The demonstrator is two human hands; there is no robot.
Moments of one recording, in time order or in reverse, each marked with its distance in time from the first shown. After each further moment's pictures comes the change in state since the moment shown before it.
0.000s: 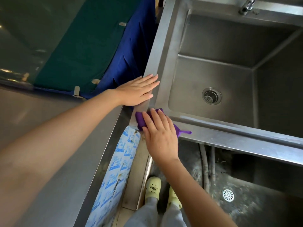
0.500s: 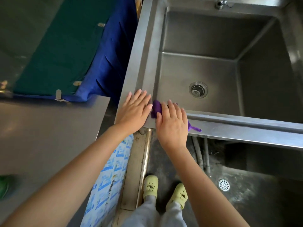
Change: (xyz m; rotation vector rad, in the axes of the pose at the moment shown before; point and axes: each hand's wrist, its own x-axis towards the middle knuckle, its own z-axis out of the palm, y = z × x) left_hand -0.020 0.094 0.048 -0.058 0.208 -0.275; right_hand 0.003 0.054 -0.014 -0.047 0.083 0.299
